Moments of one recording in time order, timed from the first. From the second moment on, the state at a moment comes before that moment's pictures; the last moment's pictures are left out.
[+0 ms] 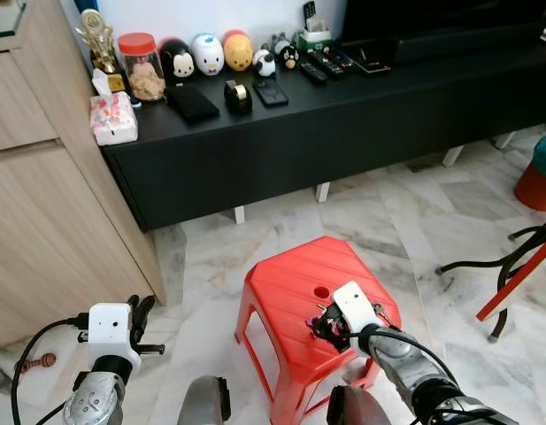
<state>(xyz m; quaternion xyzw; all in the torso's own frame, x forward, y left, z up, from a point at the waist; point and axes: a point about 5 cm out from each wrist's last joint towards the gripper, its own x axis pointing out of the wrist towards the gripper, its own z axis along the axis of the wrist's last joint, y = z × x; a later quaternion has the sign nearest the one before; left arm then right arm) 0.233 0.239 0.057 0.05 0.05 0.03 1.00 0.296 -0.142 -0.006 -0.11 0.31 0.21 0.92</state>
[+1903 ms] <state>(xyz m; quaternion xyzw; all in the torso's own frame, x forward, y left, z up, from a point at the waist) 0.235 0.240 0.057 0.05 0.05 0.04 1.00 0.322 -0.182 0.033 -0.23 0.26 0.27 0.90</state>
